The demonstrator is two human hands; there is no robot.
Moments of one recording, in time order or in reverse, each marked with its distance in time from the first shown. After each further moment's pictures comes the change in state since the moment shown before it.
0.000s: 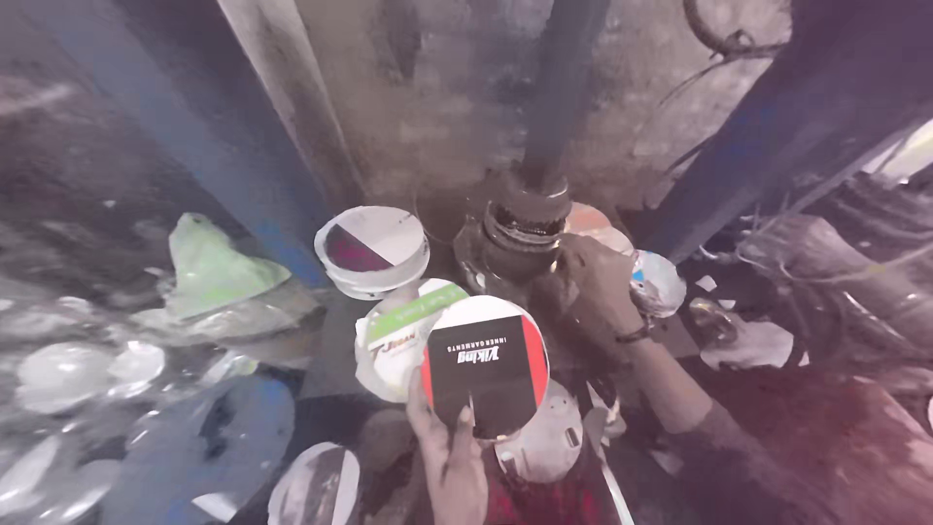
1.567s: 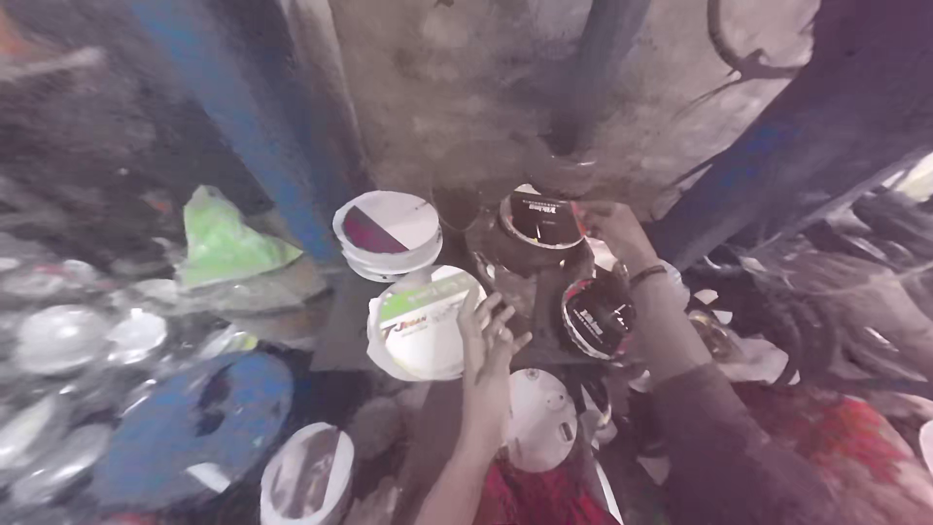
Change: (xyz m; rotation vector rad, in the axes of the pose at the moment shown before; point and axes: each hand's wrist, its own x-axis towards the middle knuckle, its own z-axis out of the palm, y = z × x) left_hand 0.047 0.023 0.051 -0.077 -0.229 -0.138; right_hand 0.079 0.058 0.014 0.802 -0.329 0.602
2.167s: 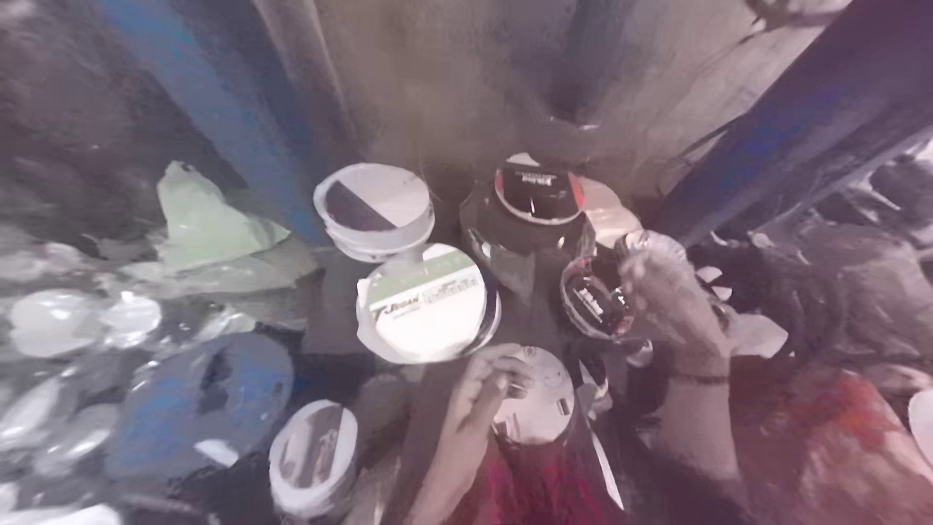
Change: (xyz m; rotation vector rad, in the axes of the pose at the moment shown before) left_hand -0.047 -0.019 -0.053 0.078 -0.354 -0.045; right_hand -0.160 0.021 -0.026 0.294 -0.207 -0.202
